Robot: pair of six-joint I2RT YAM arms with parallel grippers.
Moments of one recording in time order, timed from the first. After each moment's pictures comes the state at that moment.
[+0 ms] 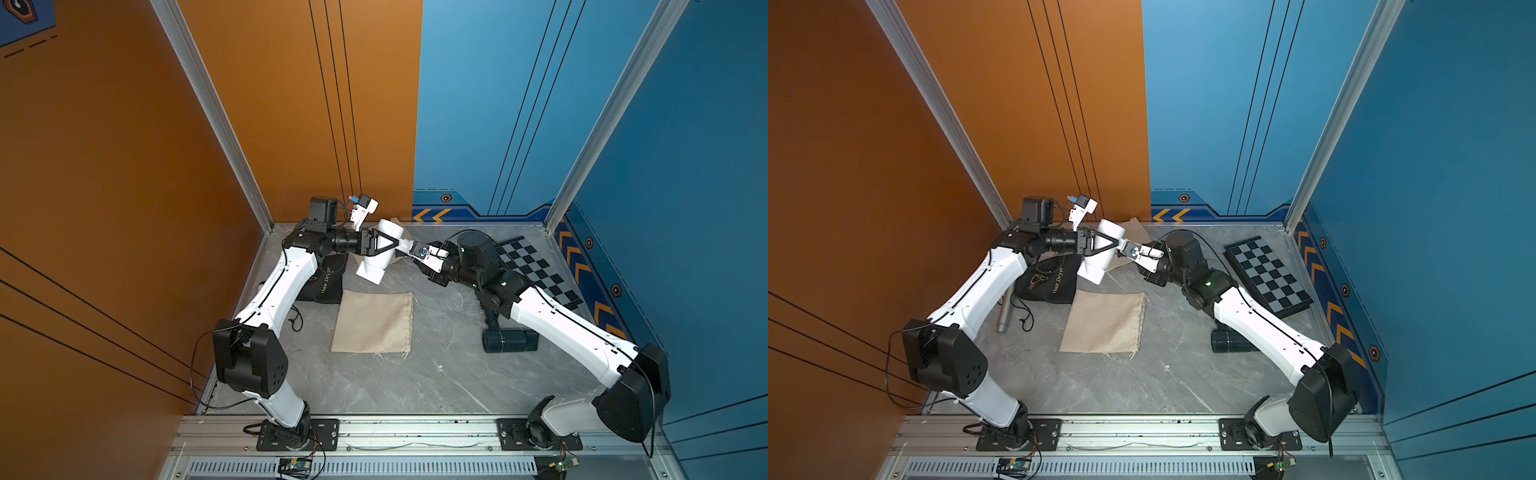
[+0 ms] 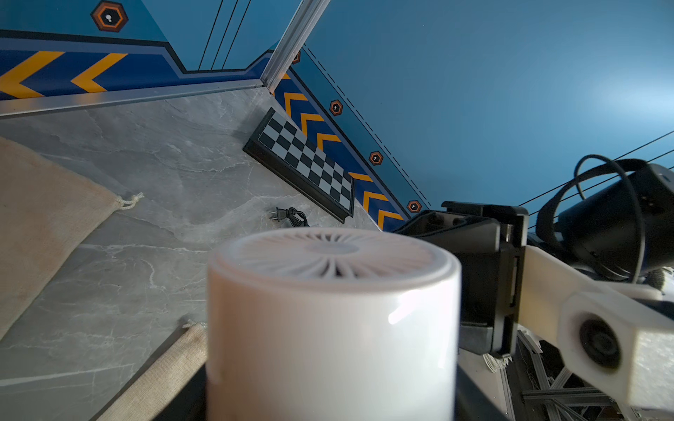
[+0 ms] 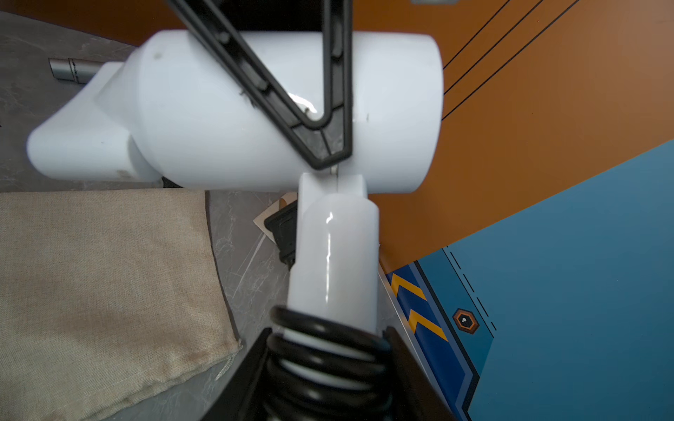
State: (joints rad) left arm -0.22 1.64 1.56 -0.53 1.00 -0.20; right arm 0.66 1.43 1.26 -0.18 -0.10 -0.69
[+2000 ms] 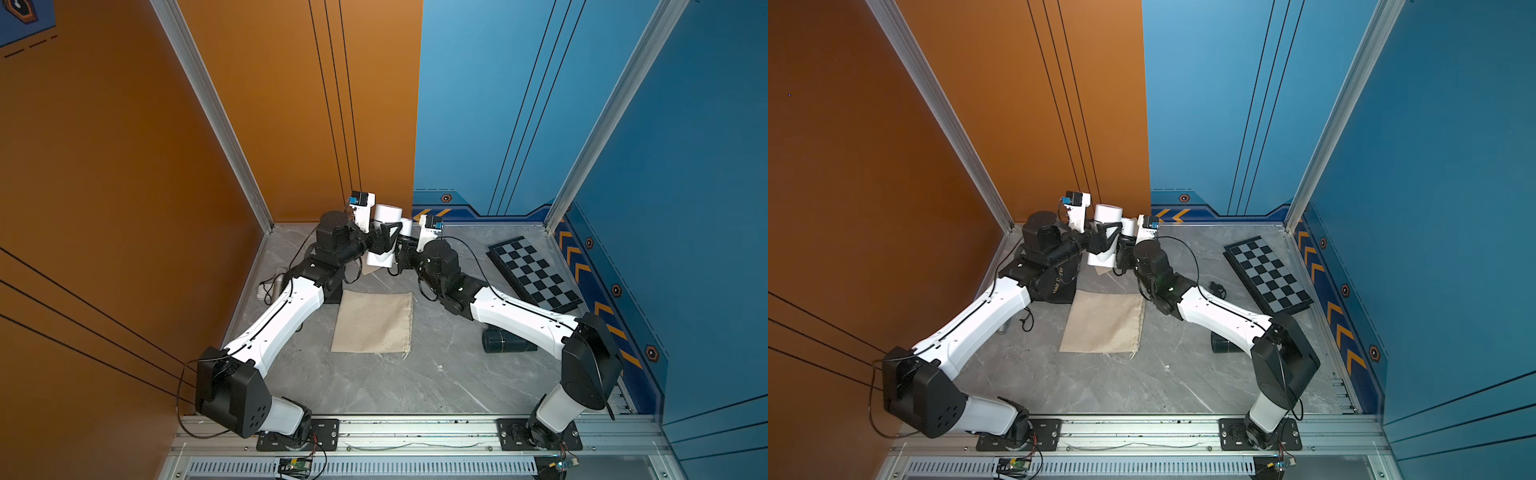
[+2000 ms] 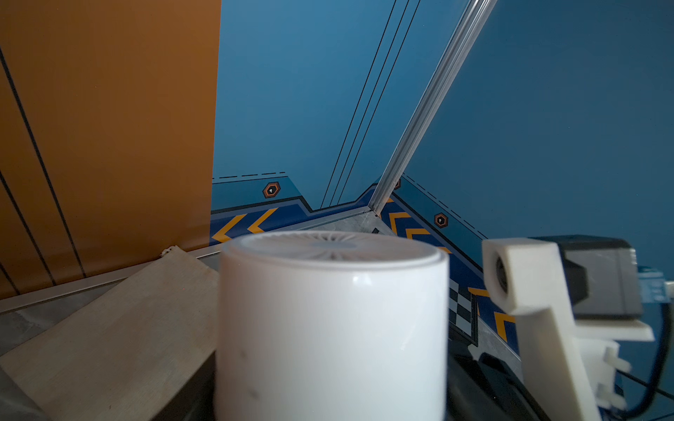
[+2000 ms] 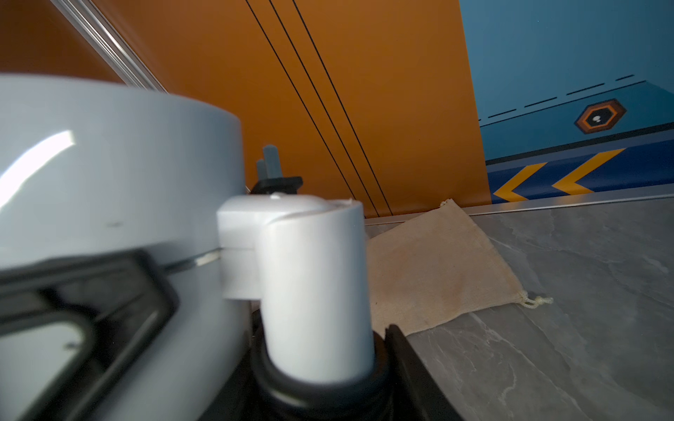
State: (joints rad) left arm -0.40 1.43 1.27 0.05 0.32 -0.31; right arm 0.78 1.66 1.28 0.25 0.29 0.63
